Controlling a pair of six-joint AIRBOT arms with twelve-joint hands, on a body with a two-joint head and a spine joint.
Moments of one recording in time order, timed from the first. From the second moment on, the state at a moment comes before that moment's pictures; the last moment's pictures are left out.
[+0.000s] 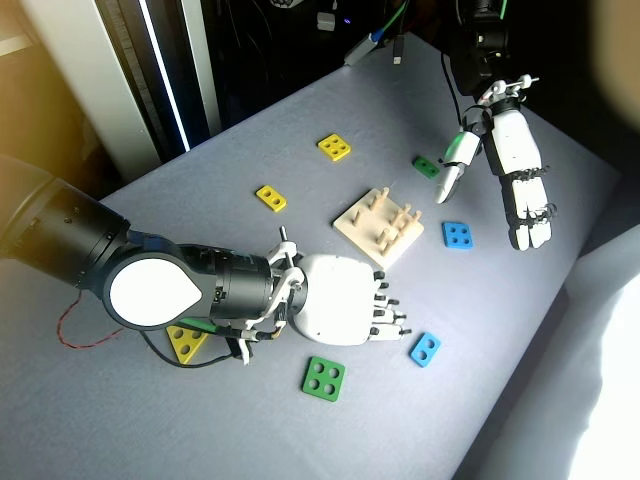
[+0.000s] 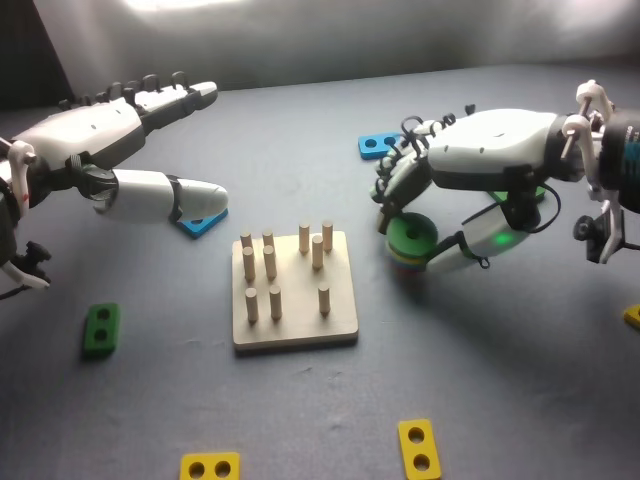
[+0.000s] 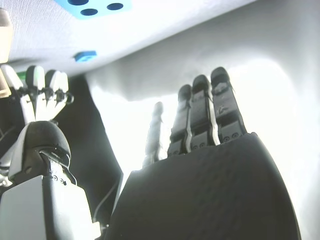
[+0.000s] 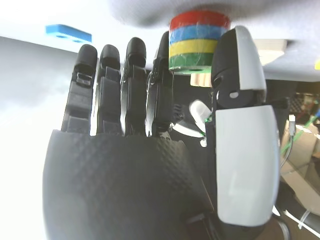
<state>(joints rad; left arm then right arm) 0.83 -1.13 1.41 -0.22 -0.57 0.59 -0.61 -1.33 1.55 -0.92 0.46 0.12</state>
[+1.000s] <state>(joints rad) 0.86 -1.13 1.42 -0.25 -0.57 0.59 -0.48 -1.29 1.38 -1.15 0.60 0.17</state>
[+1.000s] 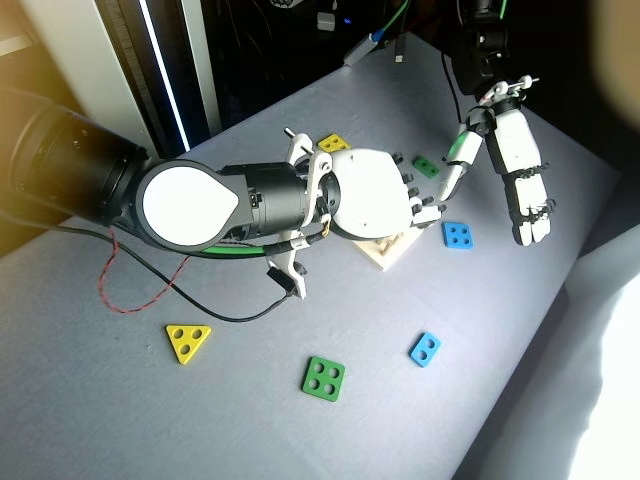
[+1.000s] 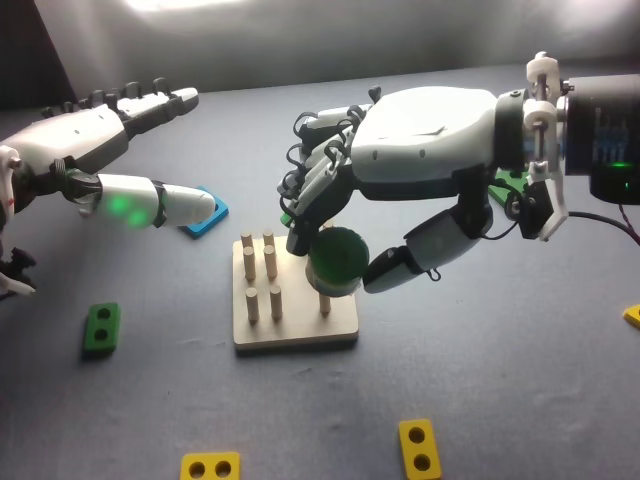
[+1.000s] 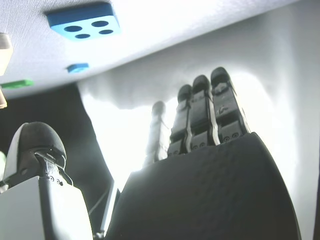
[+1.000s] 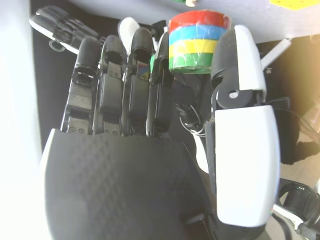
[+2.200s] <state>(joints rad) 0.85 -1.13 1.43 -0.25 -0.57 0.59 -0.47 -1.34 1.41 -1.20 0.56 0.18</state>
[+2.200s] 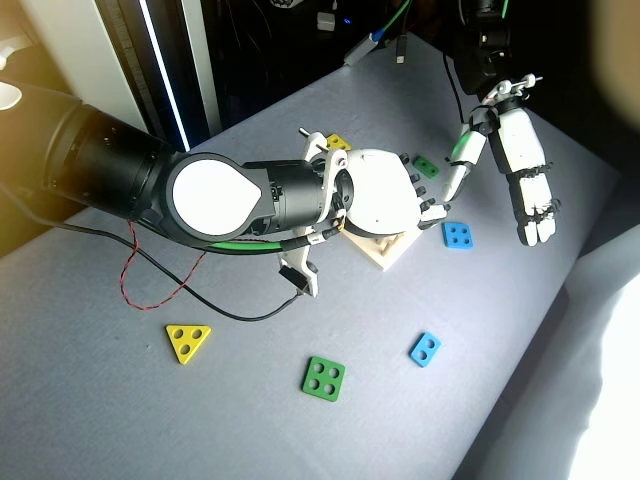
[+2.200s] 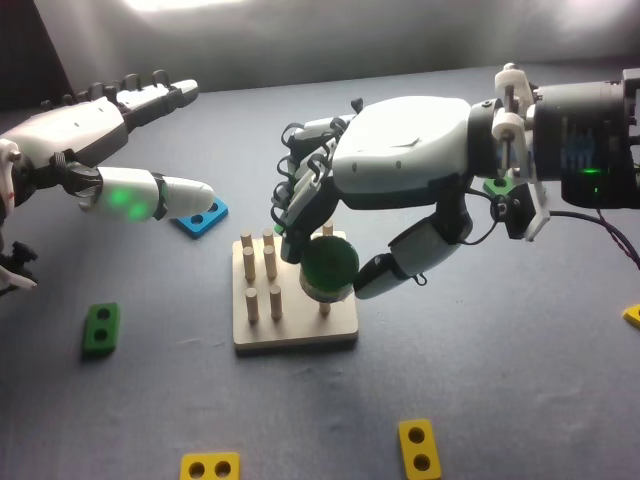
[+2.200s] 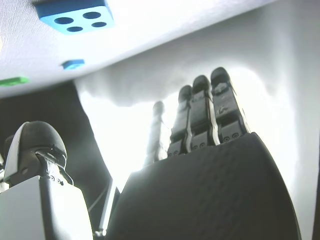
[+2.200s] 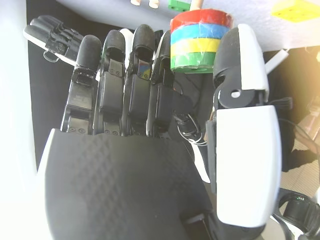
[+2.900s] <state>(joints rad) 0.85 -1.13 1.43 -0.25 -0.57 0.59 -0.47 -1.34 1.42 -1.20 0.56 0.18</state>
